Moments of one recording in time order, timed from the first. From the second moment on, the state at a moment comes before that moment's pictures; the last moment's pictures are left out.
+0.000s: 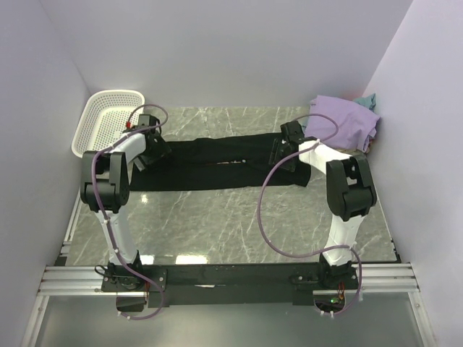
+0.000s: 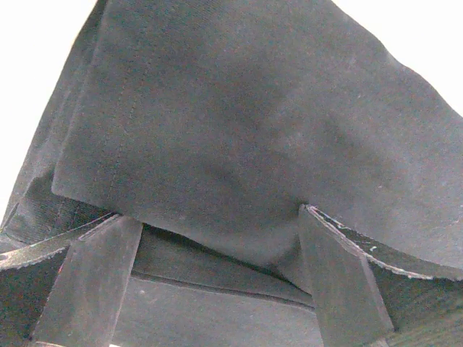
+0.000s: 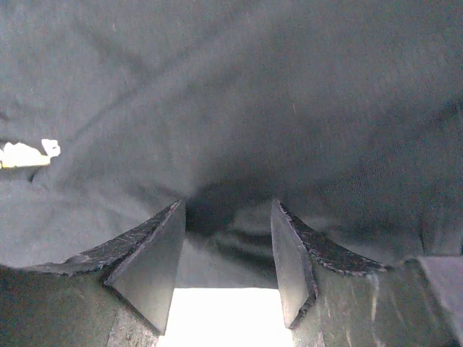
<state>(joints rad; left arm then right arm) -0.06 2.00 1.41 -0.54 -0.21 -0.67 0.24 1.90 1.27 -0.42 -0.02 0.48</state>
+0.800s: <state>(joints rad) -0.05 1.77 1.44 -0.52 -0.15 -0.67 0.24 1.83 1.31 -0.37 -0.16 0.47</state>
